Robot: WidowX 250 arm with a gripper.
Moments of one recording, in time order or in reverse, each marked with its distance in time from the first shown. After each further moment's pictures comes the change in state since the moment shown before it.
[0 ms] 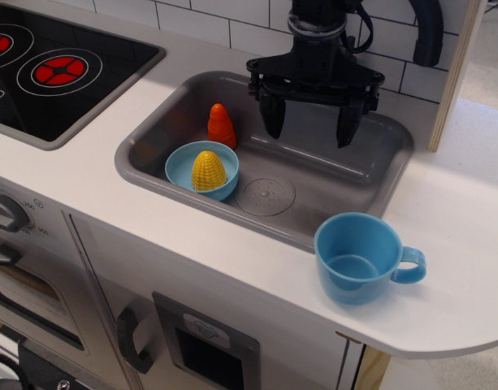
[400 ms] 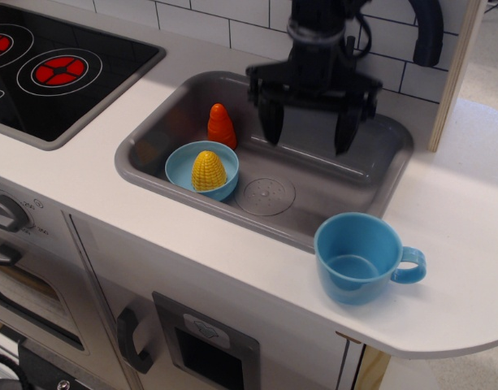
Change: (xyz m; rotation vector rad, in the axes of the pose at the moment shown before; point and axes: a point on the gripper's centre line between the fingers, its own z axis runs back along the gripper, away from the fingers) arm -0.008 0.003 -0.010 0.011 0.039 -0.003
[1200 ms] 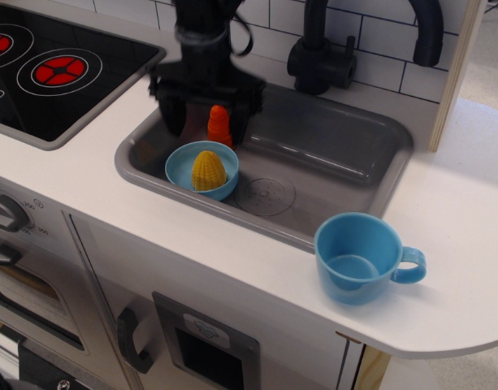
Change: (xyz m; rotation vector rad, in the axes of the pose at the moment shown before) arm 0.017 0.097 -0.023 0.050 -0.010 0.047
